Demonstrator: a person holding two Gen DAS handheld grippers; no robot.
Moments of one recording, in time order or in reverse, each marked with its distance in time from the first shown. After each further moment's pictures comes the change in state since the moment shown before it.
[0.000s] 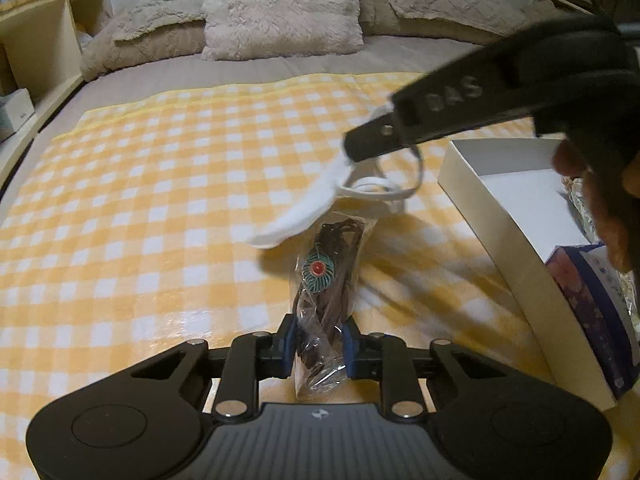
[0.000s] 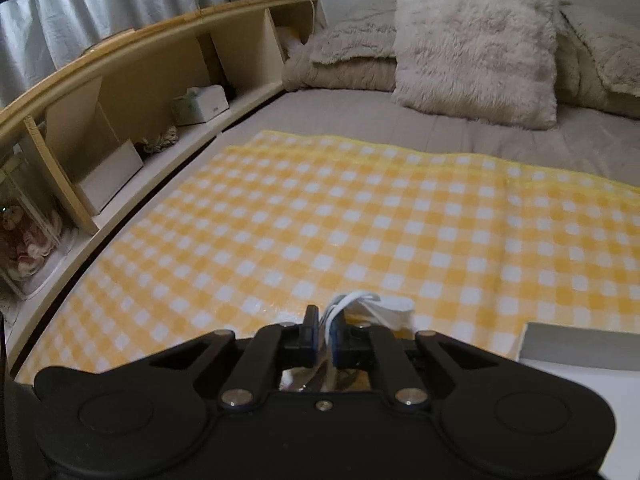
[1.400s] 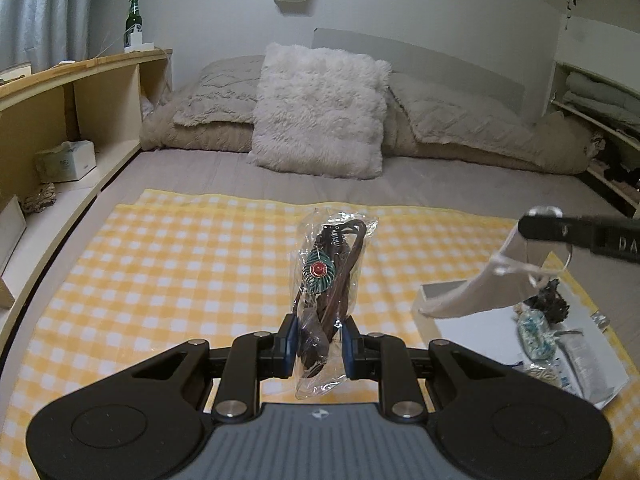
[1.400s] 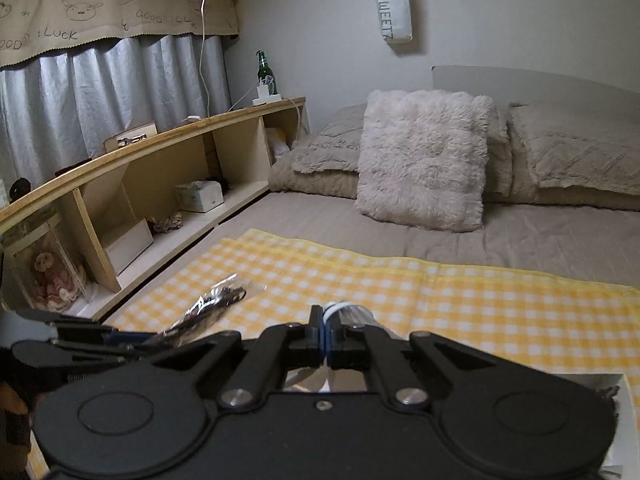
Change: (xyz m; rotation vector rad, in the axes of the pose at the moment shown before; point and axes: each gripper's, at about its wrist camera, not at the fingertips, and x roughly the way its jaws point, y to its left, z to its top) left arm -0.134 -0.002 0.021 -0.150 -0.287 0.034; right arm -0.185 -0.016 -0.011 -0.050 -0.263 -0.082
